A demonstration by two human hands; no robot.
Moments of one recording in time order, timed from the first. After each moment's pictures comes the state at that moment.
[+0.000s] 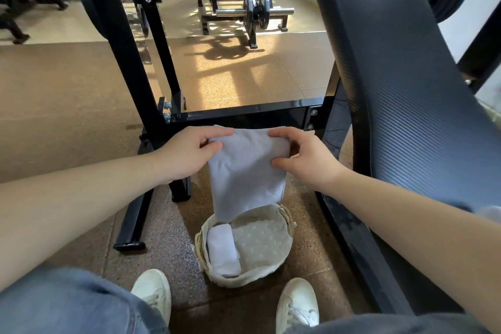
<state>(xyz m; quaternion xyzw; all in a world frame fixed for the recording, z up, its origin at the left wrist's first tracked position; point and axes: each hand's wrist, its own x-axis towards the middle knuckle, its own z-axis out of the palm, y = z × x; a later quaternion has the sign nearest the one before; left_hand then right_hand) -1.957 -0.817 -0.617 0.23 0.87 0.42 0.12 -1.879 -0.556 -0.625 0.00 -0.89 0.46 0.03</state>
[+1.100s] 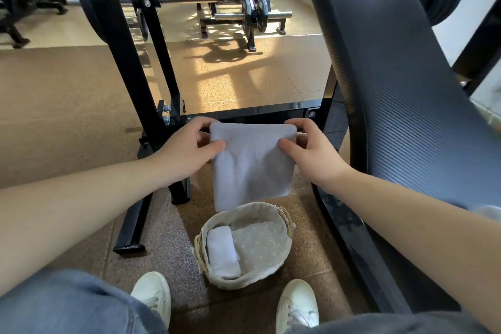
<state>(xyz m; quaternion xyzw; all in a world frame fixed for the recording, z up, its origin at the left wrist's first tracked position) -1.954 -0.813 -0.616 0.20 0.85 0.48 0.07 -1.879 -0.552 -0.620 -0.06 -0.80 0.59 0.06</state>
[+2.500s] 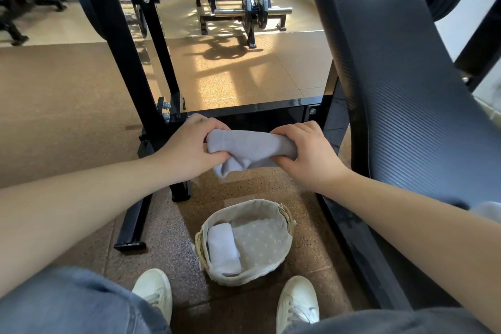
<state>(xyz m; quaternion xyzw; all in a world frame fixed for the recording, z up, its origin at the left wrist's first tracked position) -1.955 -0.813 -0.615 0.28 0.90 0.33 0.01 -1.870 -0.558 -0.617 0.09 -0.95 0.24 0.16</state>
